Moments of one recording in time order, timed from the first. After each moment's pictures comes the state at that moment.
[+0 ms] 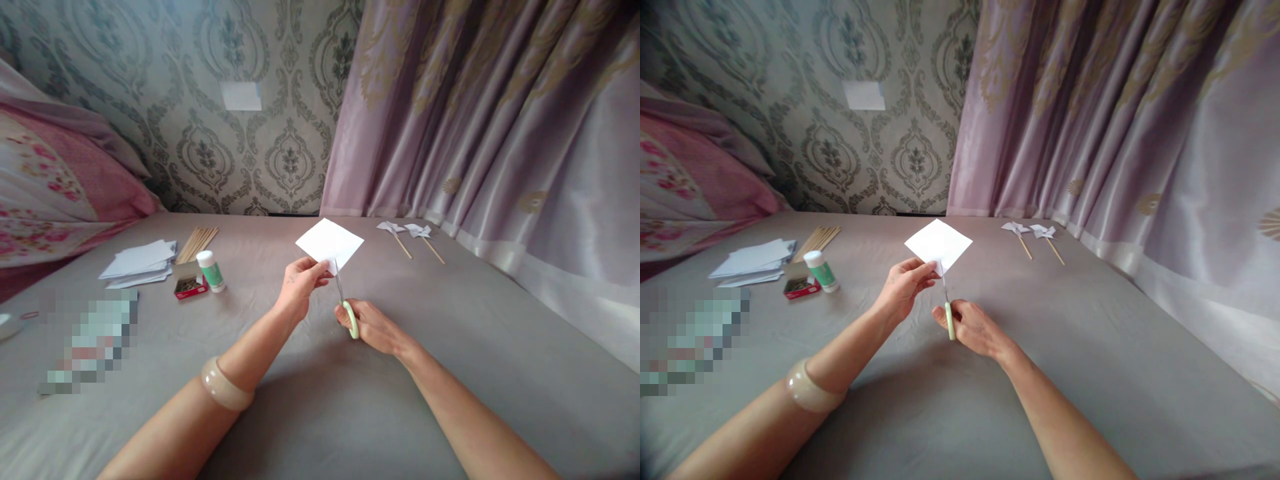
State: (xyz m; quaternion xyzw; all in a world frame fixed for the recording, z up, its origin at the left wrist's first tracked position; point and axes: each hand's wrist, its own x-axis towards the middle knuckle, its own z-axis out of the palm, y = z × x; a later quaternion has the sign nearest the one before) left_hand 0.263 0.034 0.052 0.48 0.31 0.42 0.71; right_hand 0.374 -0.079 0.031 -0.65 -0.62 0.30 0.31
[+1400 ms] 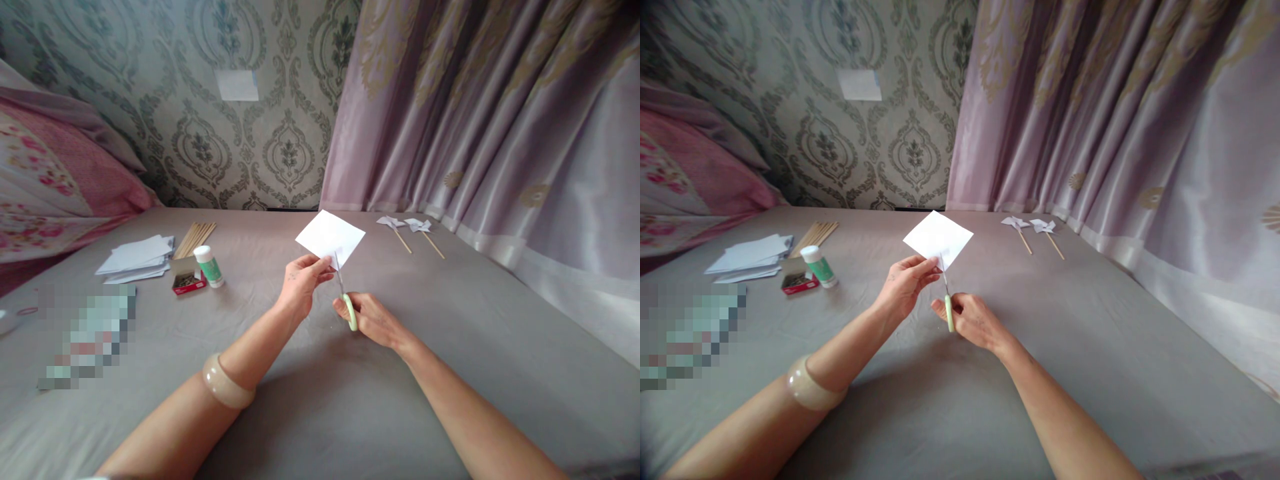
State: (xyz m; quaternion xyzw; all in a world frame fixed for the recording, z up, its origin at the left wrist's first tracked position) left_hand 0.267 0.028 0.049 0.45 0.28 0.43 0.73; right_hand 0.375 -0.079 0.028 -0.66 -0.59 0.30 0.35
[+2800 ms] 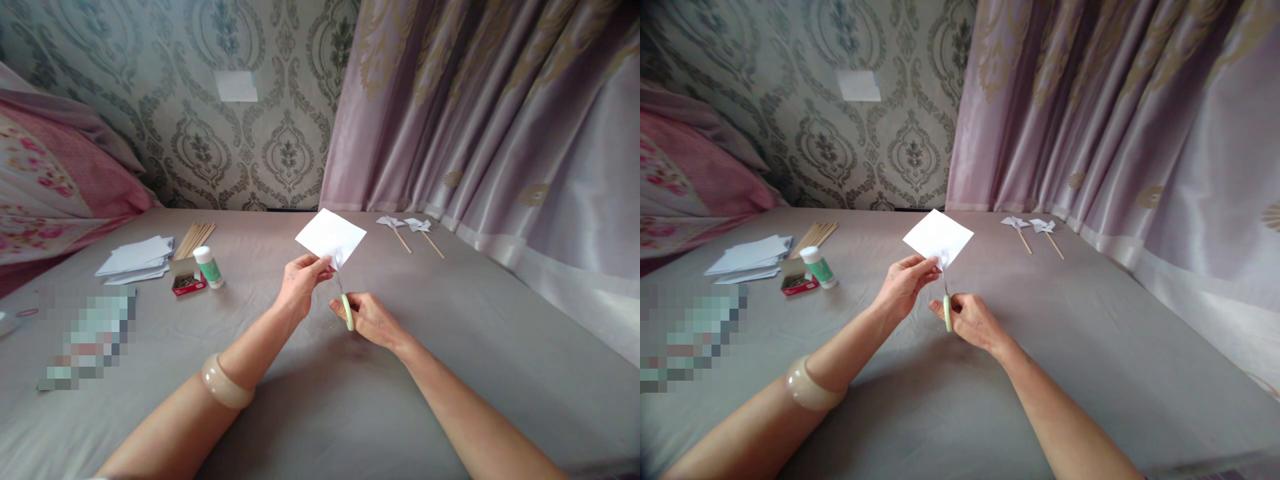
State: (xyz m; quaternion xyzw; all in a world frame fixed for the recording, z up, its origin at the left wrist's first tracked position) left_hand 0.267 0.030 0.049 0.46 0.28 0.43 0.73; right_hand 0.370 -0.077 0.026 -0.66 -0.55 0.32 0.39
